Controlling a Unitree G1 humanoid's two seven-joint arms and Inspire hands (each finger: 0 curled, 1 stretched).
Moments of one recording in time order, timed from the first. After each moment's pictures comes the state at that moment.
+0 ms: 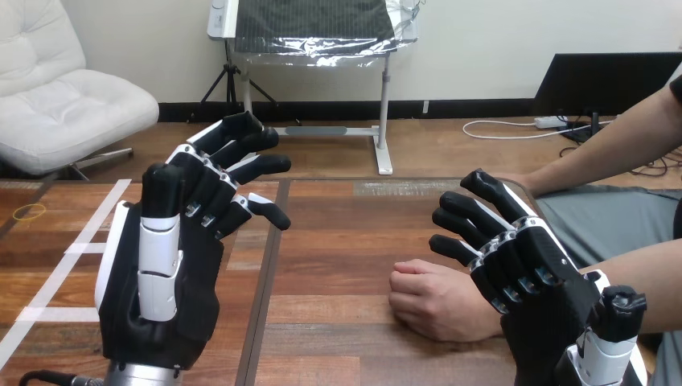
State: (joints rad) left arm 0.36 0.10 -0.07 -0.46 -0.43 -0.29 -0.23; right arm 0.62 -0.13 0.14 -0.47 0.34 -0.45 0.34
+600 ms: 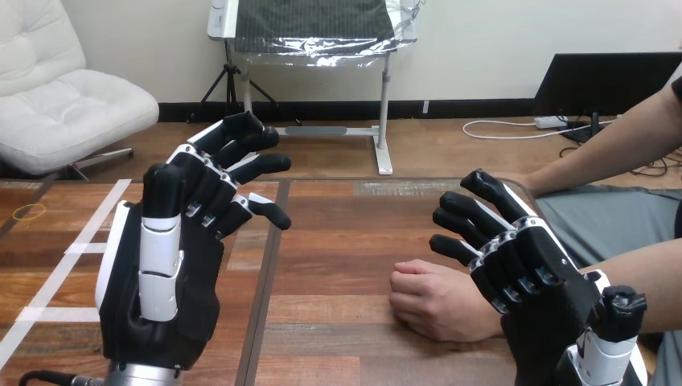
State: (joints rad) left arm 0.36 0.10 -0.07 -0.46 -0.42 -0.29 -0.23; right arm 0.62 -0.13 0.14 -0.47 0.34 -0.45 0.34
